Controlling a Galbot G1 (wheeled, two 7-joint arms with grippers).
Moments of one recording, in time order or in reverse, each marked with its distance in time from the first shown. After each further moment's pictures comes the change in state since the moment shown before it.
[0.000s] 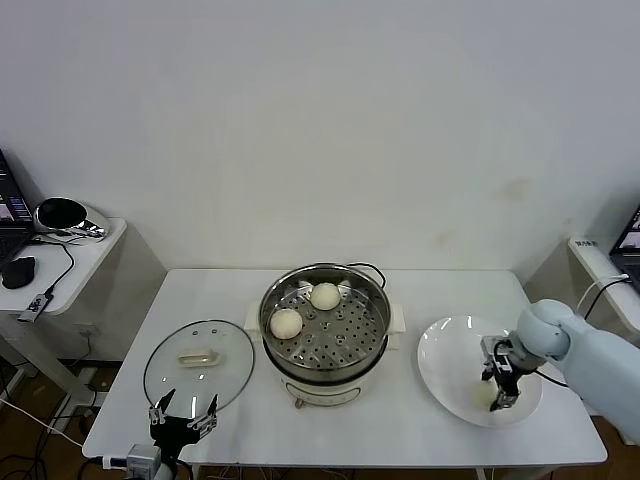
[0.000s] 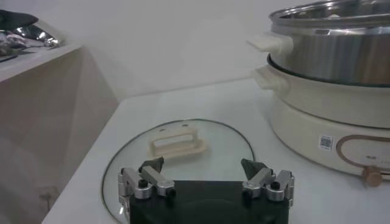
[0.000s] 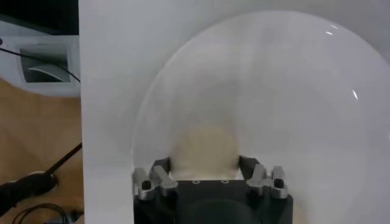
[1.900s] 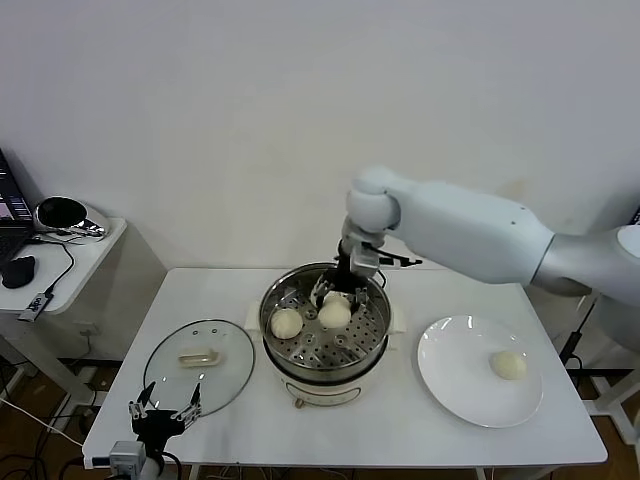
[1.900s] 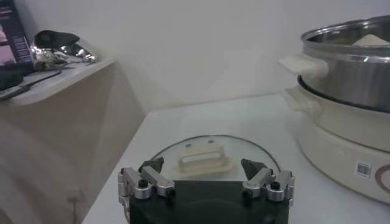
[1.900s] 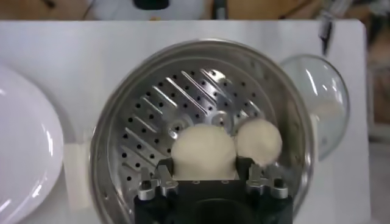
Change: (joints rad) left arm -0.009 -0.024 -0.044 -0.035 -0.018 -0.002 -0.052; right arm 0.865 0.613 -0.678 -0.134 0.224 1.026 -0.002
